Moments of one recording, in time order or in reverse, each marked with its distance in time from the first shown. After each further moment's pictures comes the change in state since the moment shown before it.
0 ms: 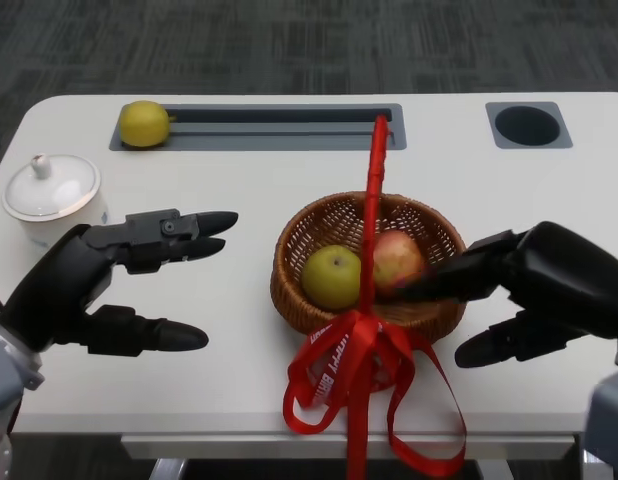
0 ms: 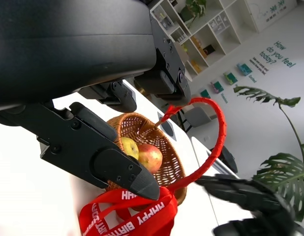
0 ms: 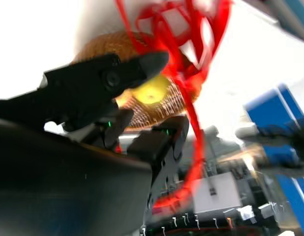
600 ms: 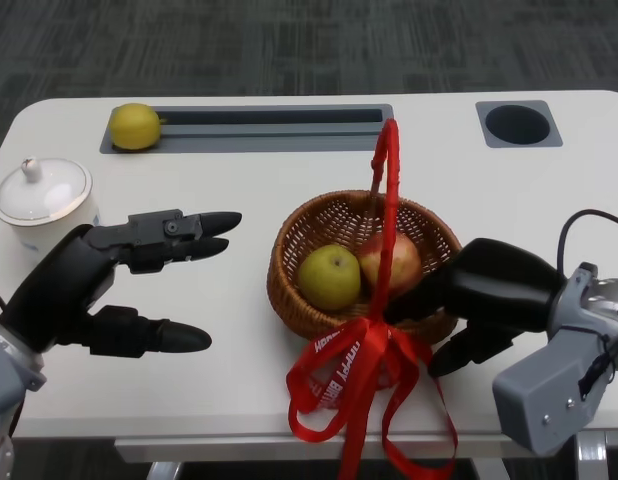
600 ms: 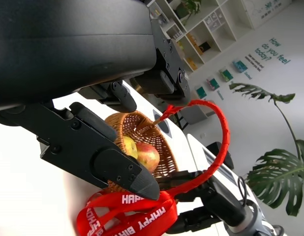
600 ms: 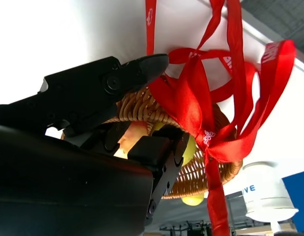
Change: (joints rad) left arm 0.013 -0.006 0.003 -0.035 0.002 0.009 0.000; right arm -0.293 0.074 0.353 0.440 -0.286 0.035 -0.309
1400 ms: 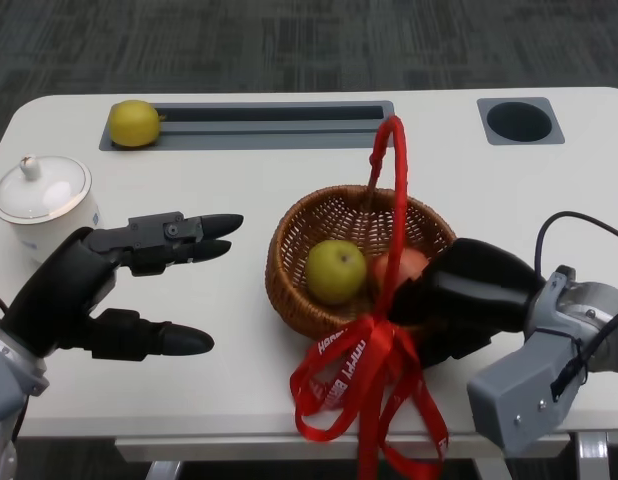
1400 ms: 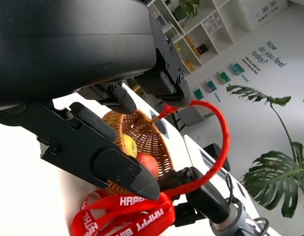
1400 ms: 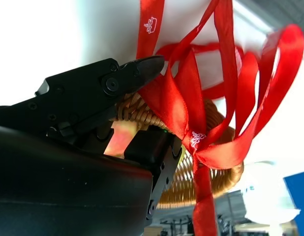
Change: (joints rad) left arm 0.019 -0.014 0.011 -0.025 -0.001 0.002 0.005; right arm -0.064 0.053 0.093 0.119 0.017 0.016 -0.153
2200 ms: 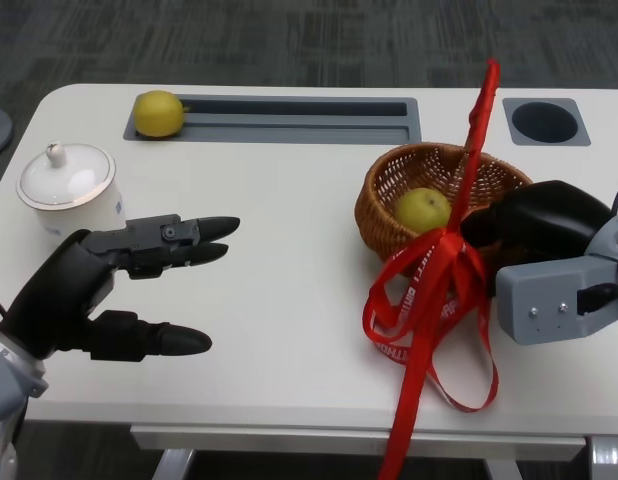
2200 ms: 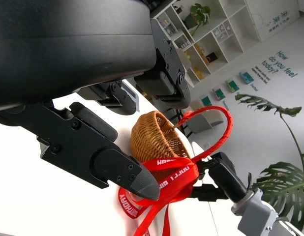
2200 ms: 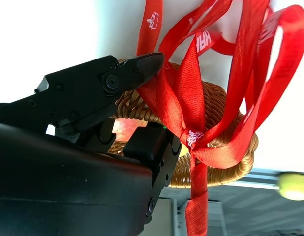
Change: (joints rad) left arm -0.004 -0.004 0.005 0.028 0.001 -0.011 0.000; right arm -0.103 -0.058 -0.135 0.153 0.099 0.220 0.168
